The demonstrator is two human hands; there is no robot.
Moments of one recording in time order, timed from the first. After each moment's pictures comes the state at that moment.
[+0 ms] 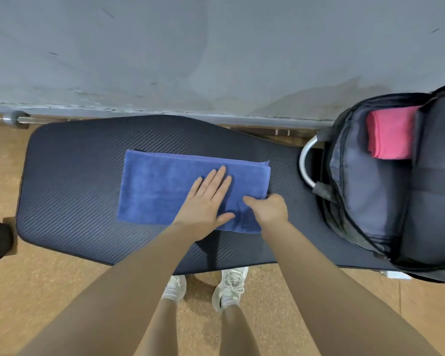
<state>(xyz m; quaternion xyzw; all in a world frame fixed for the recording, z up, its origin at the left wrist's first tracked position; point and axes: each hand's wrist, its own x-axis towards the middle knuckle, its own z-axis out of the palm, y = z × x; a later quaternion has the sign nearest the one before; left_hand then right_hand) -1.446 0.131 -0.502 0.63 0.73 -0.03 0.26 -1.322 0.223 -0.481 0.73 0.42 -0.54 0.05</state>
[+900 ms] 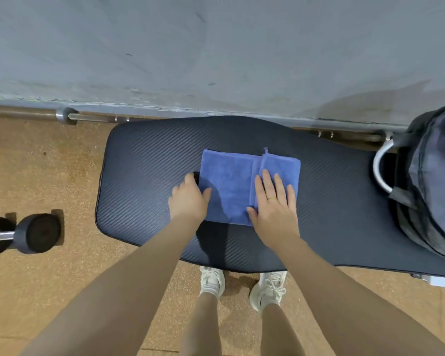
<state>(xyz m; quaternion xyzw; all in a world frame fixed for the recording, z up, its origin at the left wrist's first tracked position) -1.577 0.054 -0.480 0.22 0.90 0.07 0.37 -1.415 0.128 -0.488 0.39 0.90 -0.13 0.15</state>
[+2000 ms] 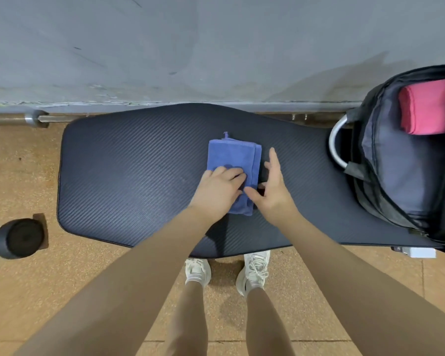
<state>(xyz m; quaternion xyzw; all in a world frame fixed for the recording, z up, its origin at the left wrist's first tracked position) -1.483 0.120 -0.476 0.65 0.71 0.00 0.28 -1.346 0.183 -0.474 0.49 0.66 -0.57 -0.01</state>
